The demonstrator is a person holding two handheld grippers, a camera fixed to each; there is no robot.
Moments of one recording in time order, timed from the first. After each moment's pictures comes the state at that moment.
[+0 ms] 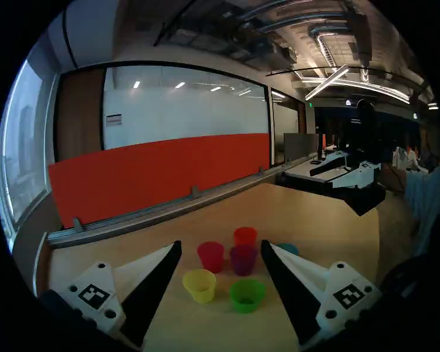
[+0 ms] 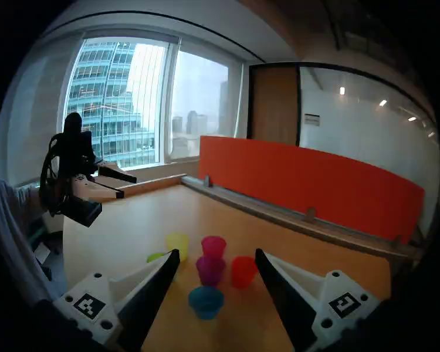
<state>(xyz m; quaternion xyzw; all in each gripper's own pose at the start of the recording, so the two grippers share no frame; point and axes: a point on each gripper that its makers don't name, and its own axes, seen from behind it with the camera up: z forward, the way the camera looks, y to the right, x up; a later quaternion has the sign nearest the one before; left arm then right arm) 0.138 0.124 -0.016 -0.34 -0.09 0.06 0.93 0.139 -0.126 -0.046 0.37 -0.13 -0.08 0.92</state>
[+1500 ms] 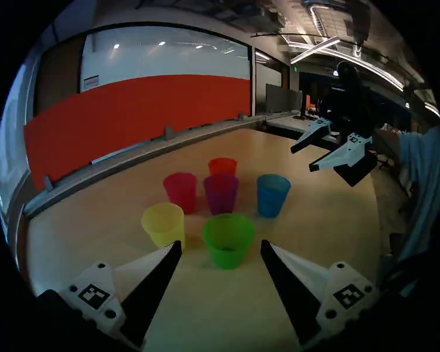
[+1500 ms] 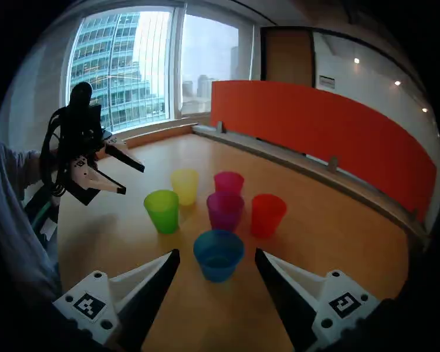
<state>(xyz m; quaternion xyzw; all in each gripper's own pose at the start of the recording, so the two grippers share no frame) -0.015 0.153 -0.032 -0.39 -0.21 0.10 0.89 -0.004 -0.133 -0.053 0.39 -0.24 -0.12 0.88</state>
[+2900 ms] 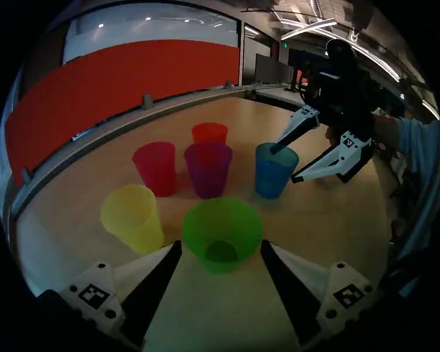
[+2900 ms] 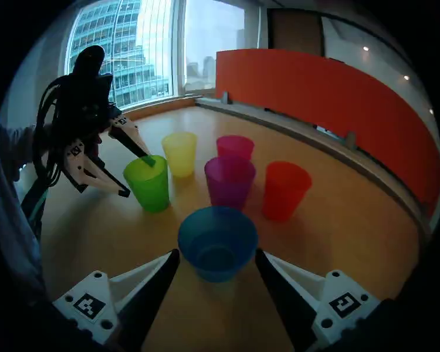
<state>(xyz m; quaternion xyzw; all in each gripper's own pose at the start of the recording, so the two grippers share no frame) -0.078 0.193 -0.008 -0.42 -0.29 0.13 0.85 -0.086 -0.157 -0.027 0.40 -0.29 -0.14 0.86</state>
